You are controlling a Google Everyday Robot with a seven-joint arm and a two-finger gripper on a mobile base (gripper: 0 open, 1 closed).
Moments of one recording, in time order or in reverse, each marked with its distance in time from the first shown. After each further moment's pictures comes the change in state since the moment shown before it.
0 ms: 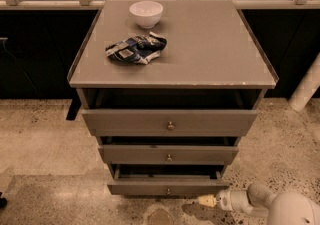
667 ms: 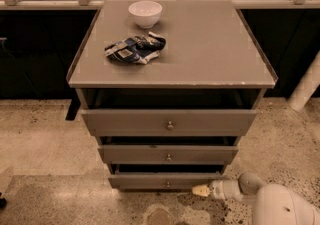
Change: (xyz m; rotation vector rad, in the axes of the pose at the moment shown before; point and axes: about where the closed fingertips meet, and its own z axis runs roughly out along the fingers) arm -0.040 -0.006 0.032 -0.007 0.014 -0.065
